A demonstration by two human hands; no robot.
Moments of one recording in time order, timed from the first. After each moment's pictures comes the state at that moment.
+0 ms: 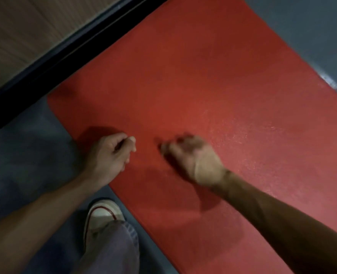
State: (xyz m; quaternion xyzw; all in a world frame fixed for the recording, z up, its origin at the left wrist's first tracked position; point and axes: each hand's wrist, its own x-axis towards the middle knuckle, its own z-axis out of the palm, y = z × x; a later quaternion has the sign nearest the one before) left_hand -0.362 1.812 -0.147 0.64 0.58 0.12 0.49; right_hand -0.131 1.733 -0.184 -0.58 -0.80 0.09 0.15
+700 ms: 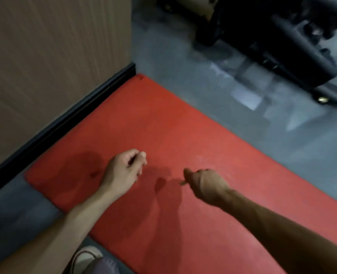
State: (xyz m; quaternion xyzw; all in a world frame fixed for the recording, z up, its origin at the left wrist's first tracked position) left_hand -0.239 1.824 -0.024 0.69 0.42 0.16 0.56; right_hand -0.029 1.669 -0.027 -0.73 -0.65 0.19 -0.13
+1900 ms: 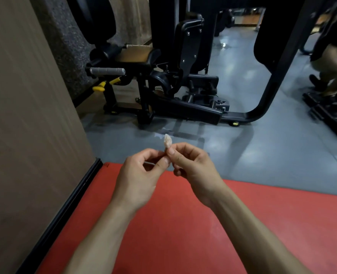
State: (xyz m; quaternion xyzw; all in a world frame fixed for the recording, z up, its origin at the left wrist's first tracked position) left_hand -0.150 1.701 0.301 0.79 0.21 0.22 0.53; right_hand -0.047 1.585 0.288 -0.57 -0.25 0.28 0.73
